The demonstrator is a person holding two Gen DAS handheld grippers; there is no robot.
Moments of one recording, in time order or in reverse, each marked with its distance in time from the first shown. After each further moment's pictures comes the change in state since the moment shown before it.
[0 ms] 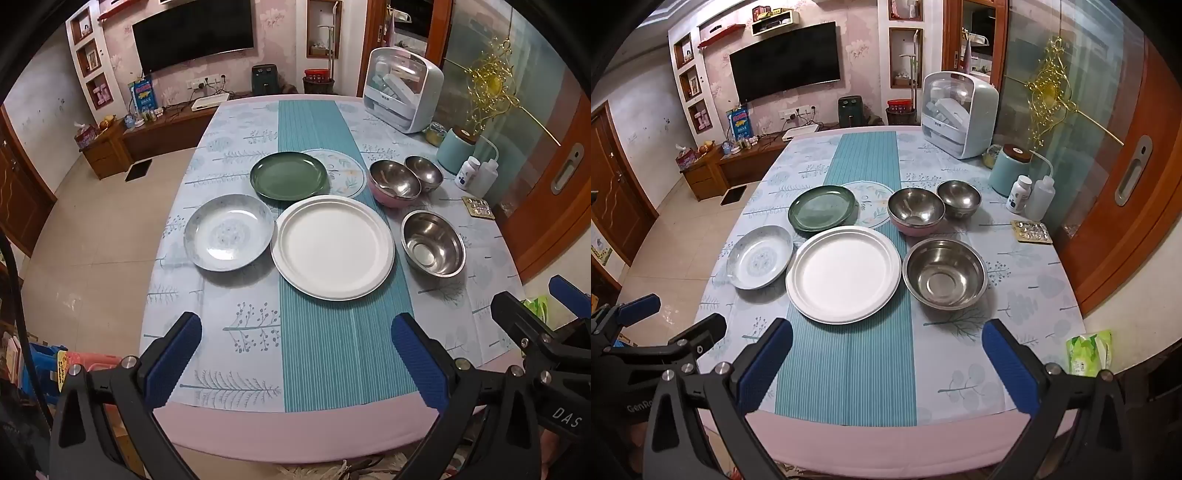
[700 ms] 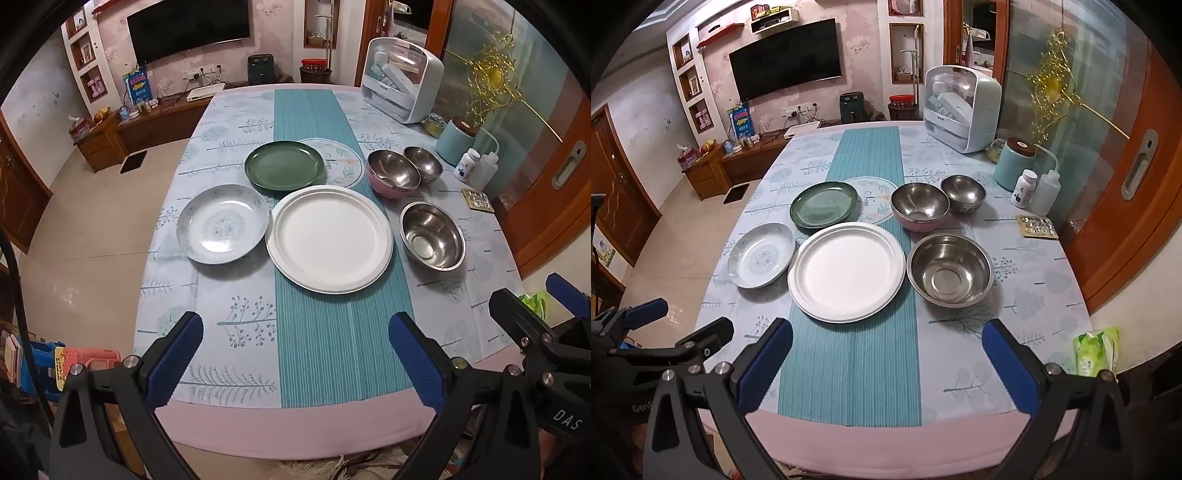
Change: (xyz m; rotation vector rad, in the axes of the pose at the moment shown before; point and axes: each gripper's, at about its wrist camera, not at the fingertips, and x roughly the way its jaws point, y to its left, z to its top) left arm 0.012 -0.003 0.005 0.002 0.049 -0.007; right arm 0.009 -0.001 -0.003 0.003 0.009 0.012
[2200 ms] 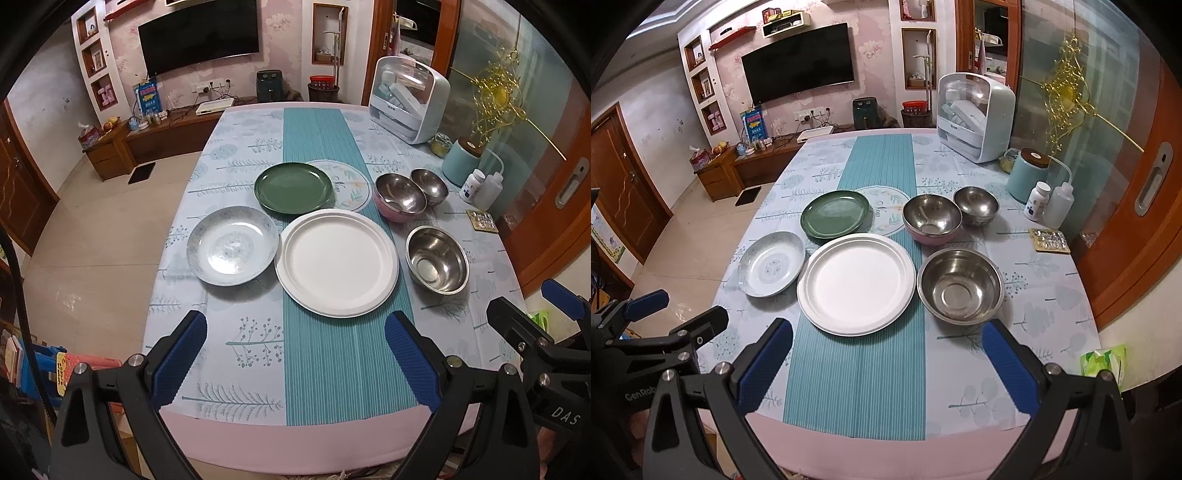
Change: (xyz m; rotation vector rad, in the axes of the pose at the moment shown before) left arm -0.011 0.012 0.011 -0.024 -0.077 0.015; right arm 0.004 0.001 0.015 -0.020 -0.021 0.053
